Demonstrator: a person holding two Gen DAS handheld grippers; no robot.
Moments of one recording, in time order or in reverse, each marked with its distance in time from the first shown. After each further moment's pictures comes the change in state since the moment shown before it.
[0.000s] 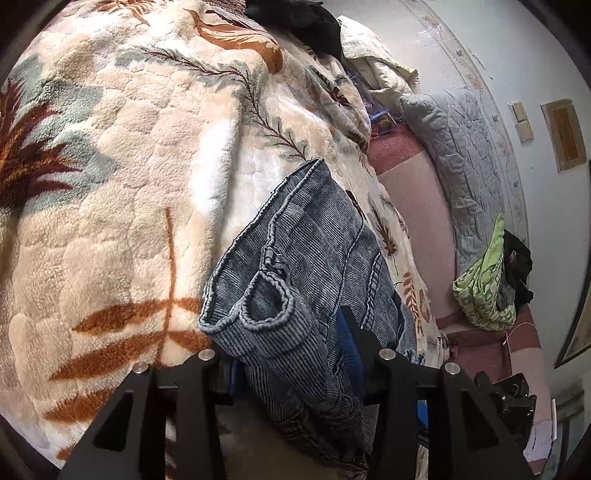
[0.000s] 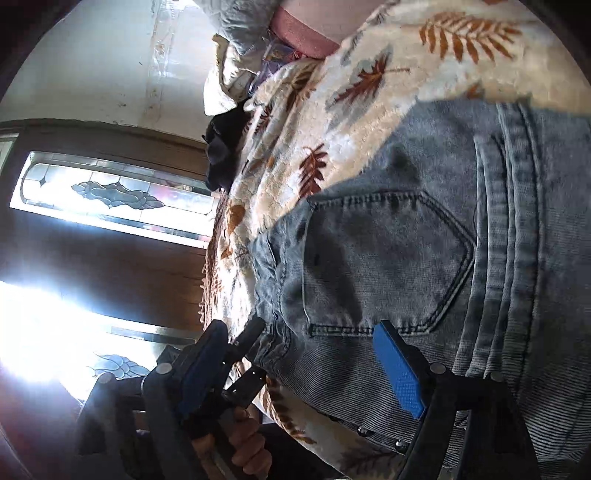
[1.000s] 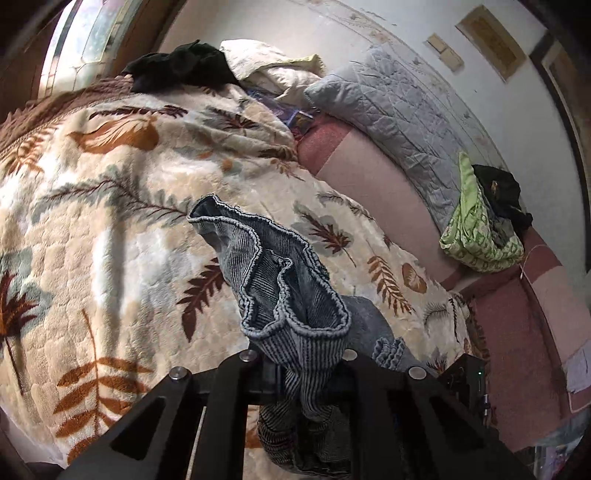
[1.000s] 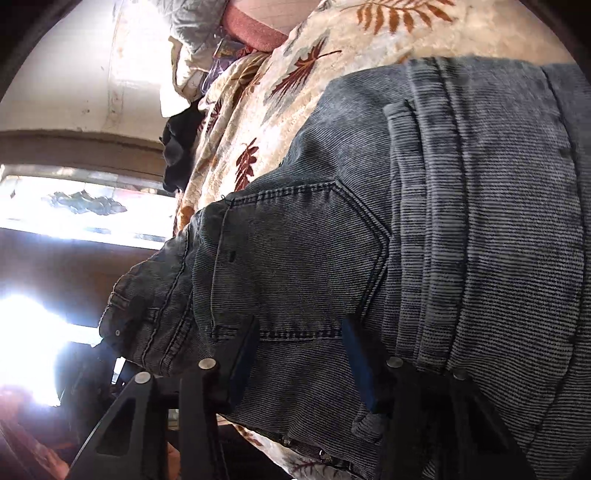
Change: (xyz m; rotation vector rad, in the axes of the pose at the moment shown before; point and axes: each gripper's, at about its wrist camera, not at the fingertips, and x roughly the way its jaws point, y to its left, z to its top) left arm -0.014 -0.130 -0.009 0.416 -0.065 0.042; right arm 0.017 -0.068 0.005 0.116 0.038 -0.069
